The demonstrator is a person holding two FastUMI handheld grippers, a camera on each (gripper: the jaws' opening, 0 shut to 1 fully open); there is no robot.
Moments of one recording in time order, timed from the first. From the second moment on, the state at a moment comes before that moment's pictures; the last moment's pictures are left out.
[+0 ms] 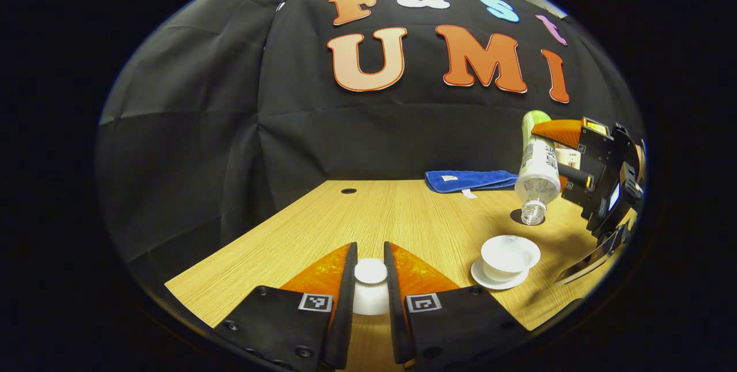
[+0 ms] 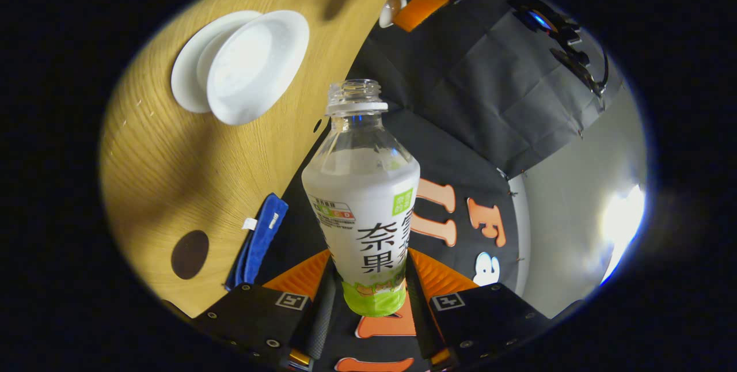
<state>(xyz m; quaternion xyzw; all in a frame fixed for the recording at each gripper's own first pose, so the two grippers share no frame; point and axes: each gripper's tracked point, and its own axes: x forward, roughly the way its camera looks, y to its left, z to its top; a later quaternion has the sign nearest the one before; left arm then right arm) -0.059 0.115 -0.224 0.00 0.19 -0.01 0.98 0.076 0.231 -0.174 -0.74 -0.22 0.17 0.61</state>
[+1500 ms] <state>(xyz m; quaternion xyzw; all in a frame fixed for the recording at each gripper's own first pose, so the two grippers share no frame) -0.040 0.041 -0.197 -0.01 0.15 -0.03 0.99 0.151 0.129 -0.259 -0.02 0.21 0.13 0.97</state>
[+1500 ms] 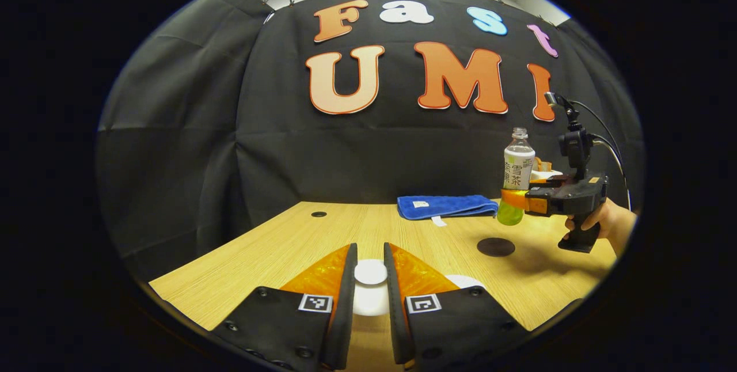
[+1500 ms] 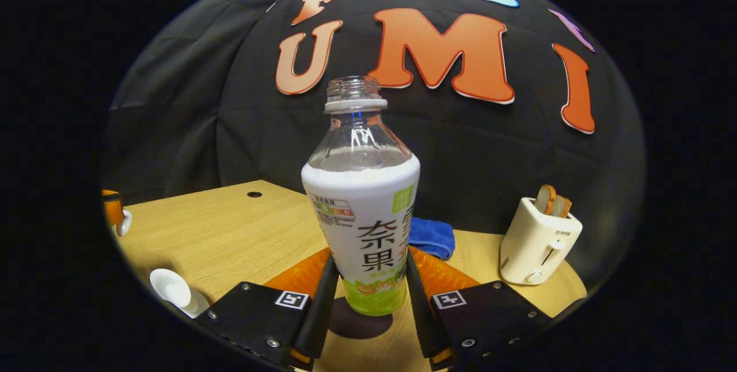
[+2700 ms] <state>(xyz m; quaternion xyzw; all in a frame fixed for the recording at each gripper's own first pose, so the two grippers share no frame) -0.025 -0.021 -0.218 -0.05 0.18 -0.09 0.98 0.127 0.124 -0.298 0.03 0.28 0.14 0.95</state>
